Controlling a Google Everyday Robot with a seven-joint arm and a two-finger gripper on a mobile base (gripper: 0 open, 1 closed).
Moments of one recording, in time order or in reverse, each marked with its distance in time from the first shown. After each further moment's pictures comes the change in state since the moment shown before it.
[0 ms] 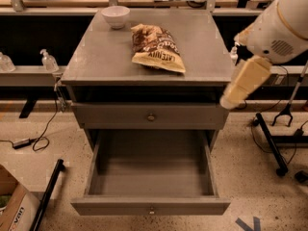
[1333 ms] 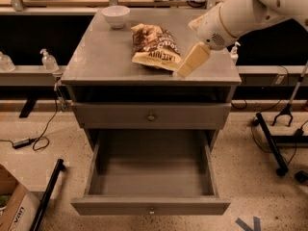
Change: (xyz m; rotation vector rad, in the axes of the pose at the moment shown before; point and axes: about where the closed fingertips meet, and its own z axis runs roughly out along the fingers) arm -0.094 -0.088 0.100 0.027 -0.307 -0.058
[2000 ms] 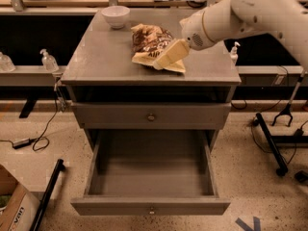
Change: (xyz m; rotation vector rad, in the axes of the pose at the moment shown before) arm -0.028 -0.029 0.047 0.086 -0.143 0.146
